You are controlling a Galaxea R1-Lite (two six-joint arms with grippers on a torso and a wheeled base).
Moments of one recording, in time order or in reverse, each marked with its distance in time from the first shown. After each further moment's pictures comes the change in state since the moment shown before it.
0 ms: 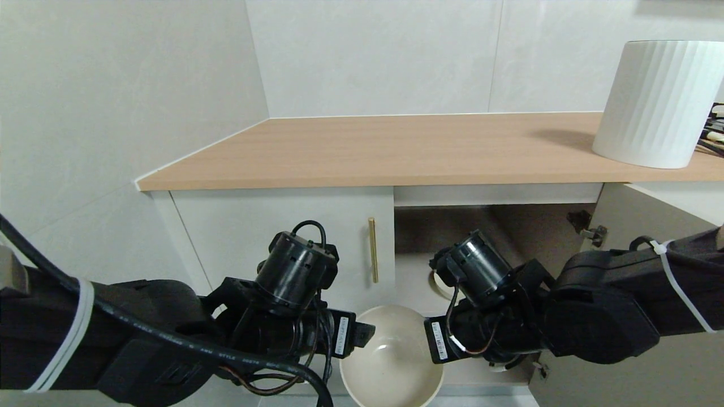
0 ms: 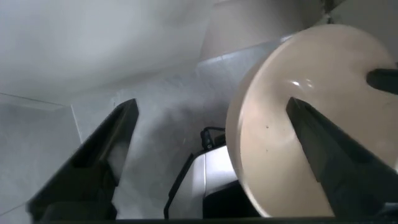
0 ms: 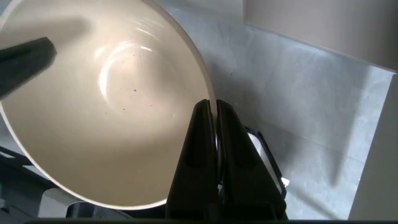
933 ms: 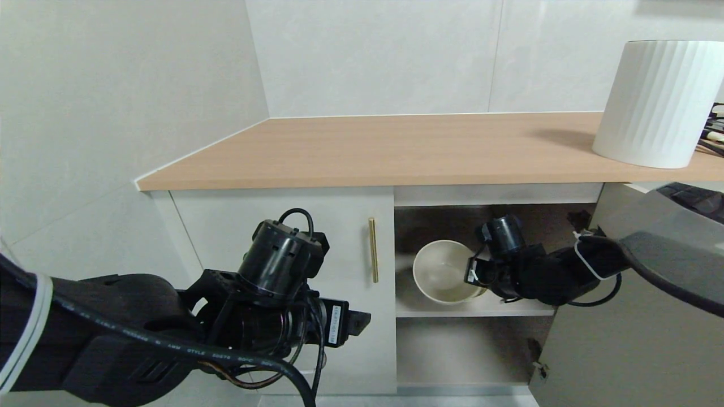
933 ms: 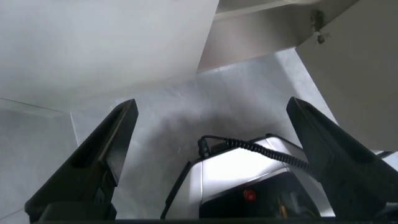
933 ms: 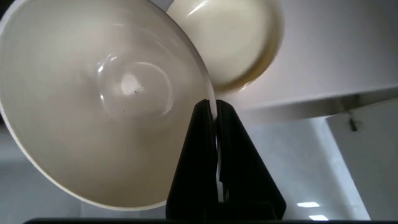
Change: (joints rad) left arm 0.017 -0.045 -0.002 -0.001 -0.002 -0.004; right arm -0.375 0.307 -0.093 -0.410 -0.213 0.079
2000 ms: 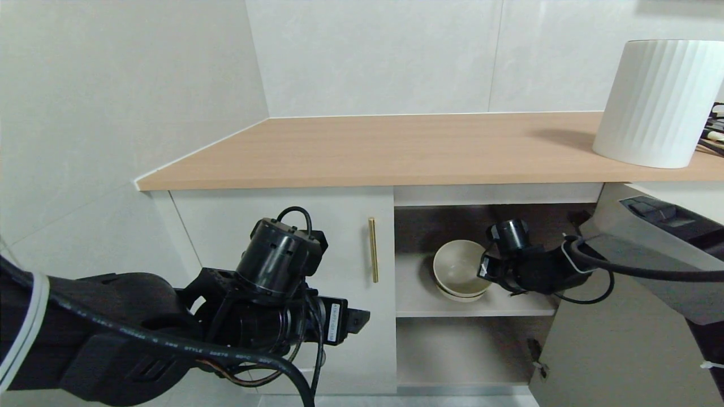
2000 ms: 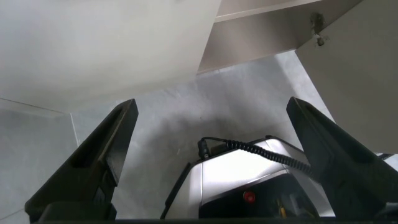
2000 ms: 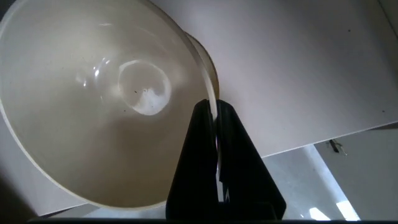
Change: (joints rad) left arm 0.004 -0.003 -0.002 0.000 0.000 -0.001; right arm -0.122 0.178 -0.166 0.005 -0.005 0.000
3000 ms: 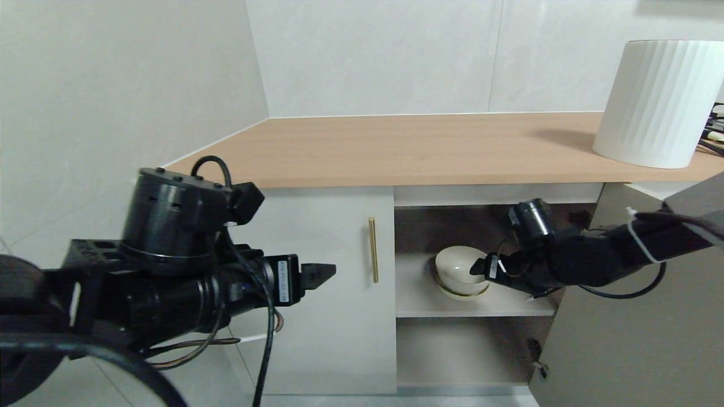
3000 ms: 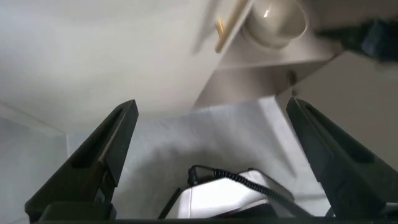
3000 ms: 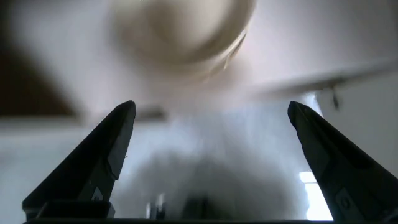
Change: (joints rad) left arm 0.092 -0.233 -0.003 0.043 -0.004 -0.036; right arm 0.088 -0.358 0.213 0.229 0.141 -0.013
